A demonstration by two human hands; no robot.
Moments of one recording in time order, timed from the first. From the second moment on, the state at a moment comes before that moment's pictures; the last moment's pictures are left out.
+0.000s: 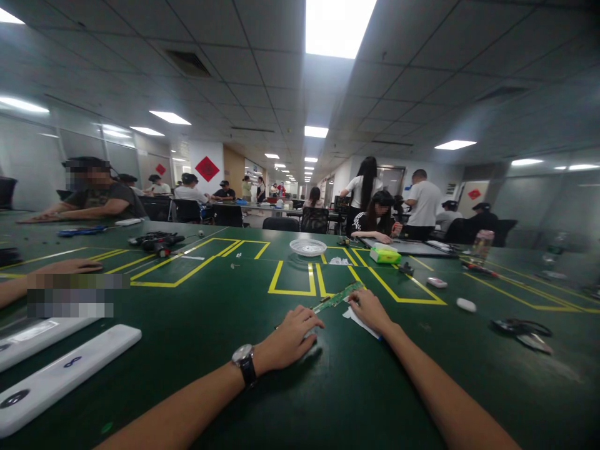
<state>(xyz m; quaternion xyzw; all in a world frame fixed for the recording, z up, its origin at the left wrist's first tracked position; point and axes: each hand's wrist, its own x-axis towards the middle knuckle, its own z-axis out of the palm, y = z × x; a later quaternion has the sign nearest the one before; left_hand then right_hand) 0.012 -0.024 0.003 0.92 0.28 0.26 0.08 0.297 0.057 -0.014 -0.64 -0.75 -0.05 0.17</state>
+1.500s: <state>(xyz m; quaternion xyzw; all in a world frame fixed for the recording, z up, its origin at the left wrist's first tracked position) 0.001 -0.003 -0.020 0.89 0.42 0.20 0.00 0.303 0.059 -0.016 -0.71 -0.69 -0.07 0.14</state>
